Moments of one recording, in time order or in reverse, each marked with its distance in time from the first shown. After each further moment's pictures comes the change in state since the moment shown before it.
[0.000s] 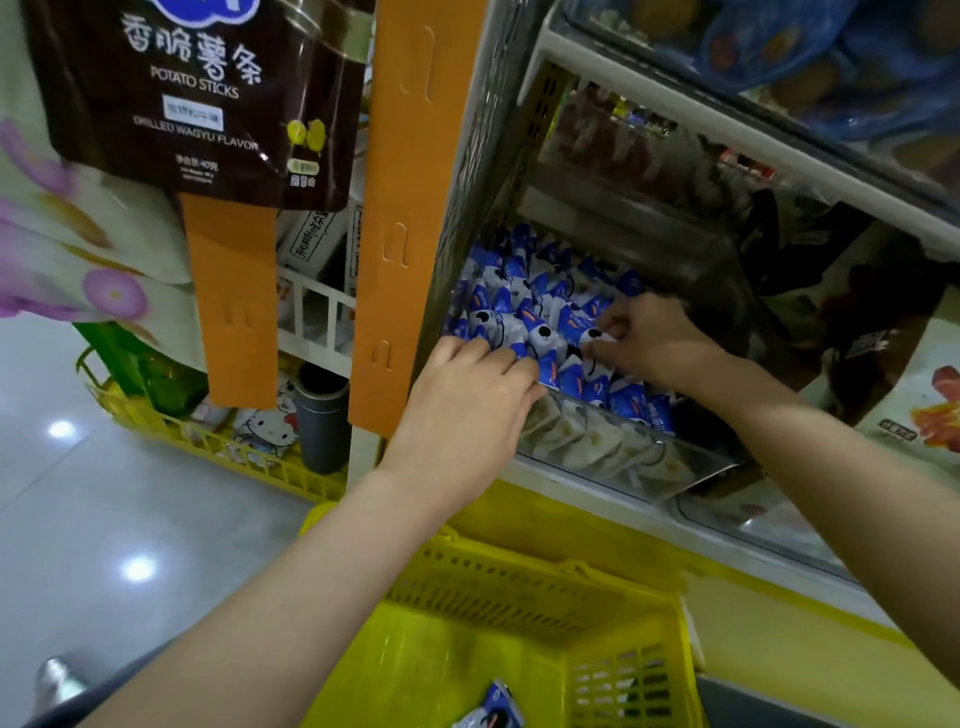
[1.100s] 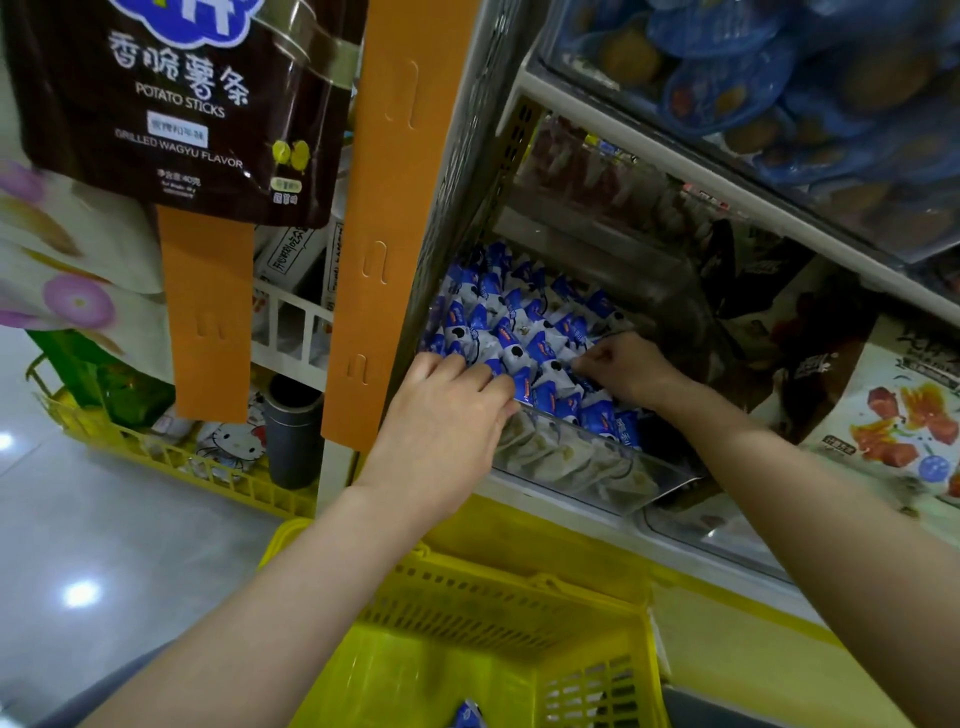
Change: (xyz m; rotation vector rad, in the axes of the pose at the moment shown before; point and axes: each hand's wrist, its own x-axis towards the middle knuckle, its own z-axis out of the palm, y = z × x) left_hand -0.001 0.001 0.003 -0.007 0.028 -0.004; right_hand -0.004 0.011 0.000 0.154 -0.108 0.156
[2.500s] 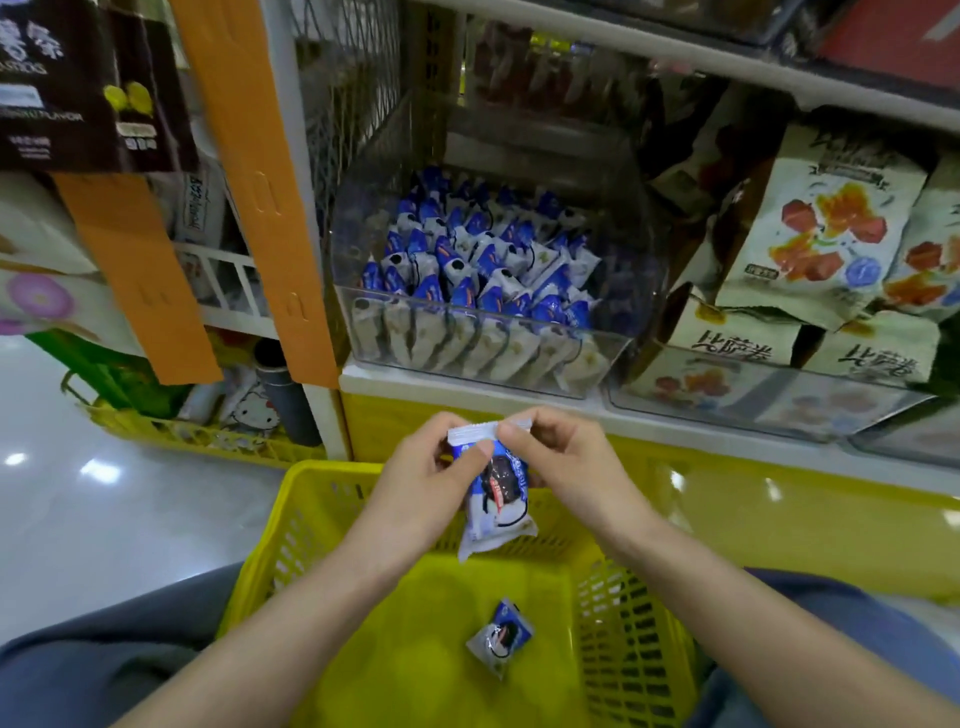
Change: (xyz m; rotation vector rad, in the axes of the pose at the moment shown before) left_hand -0.074 0.070 0.004 -1.122 -0.379 -0.725; right_hand -0.163 0.034 0.098 1.149 -0.098 -0.145
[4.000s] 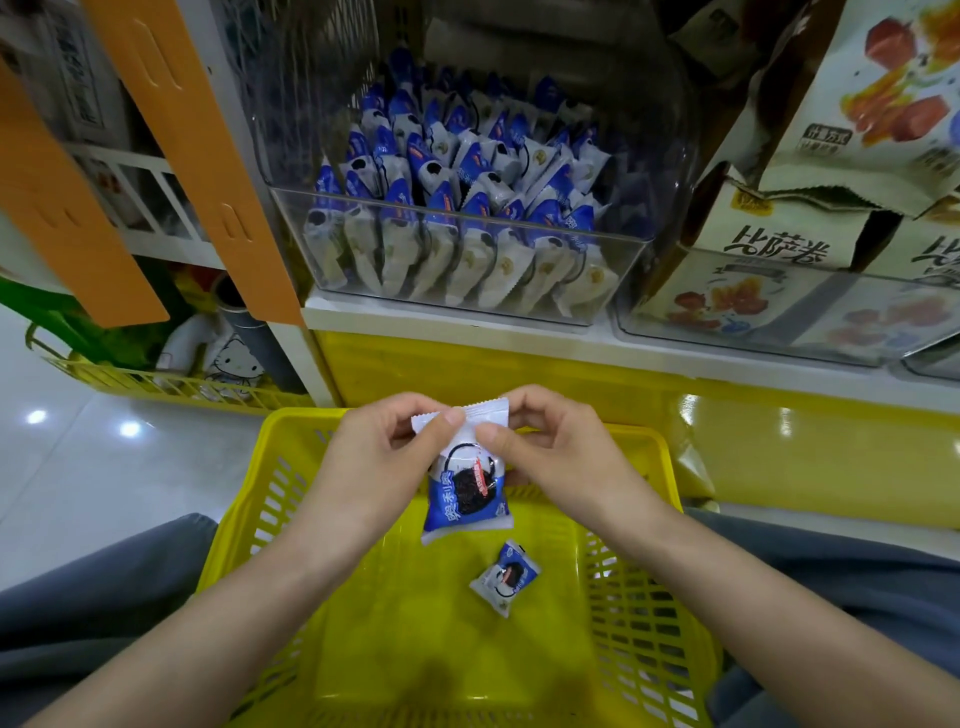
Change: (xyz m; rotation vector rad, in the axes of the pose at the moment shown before) left_hand -0.007 -0.034 -0.004 0.042 0.053 -0.034; right_hand -0.012 0.042 -0.003 -0.048 -0.077 0.024
